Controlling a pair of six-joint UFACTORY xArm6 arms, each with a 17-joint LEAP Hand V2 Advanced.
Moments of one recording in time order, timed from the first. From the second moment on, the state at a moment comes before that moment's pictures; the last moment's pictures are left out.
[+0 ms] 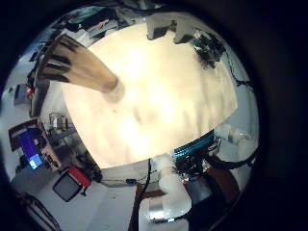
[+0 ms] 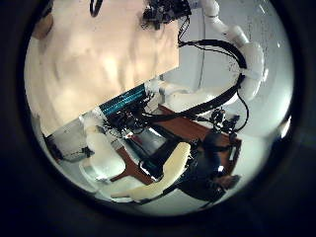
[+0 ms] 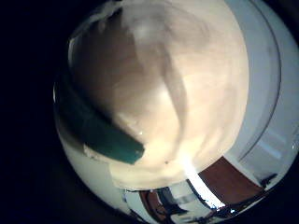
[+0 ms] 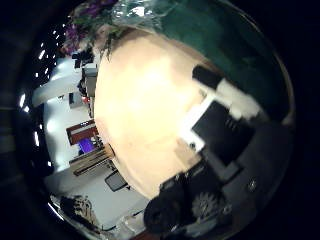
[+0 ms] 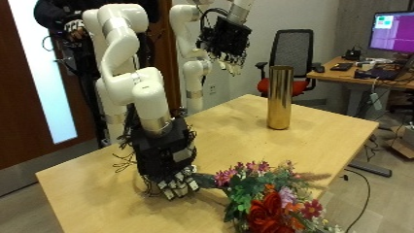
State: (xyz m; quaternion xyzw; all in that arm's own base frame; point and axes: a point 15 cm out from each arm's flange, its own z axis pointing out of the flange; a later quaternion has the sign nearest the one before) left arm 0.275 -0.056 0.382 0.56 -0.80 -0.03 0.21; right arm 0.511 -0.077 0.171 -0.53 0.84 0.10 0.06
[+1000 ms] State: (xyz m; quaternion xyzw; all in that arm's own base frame) left arm 0.294 -0.051 0.405 0.60 -0.77 0.05 0.22; right arm 0.433 -0.042 0.367 -0.58 0.74 0.17 0.31
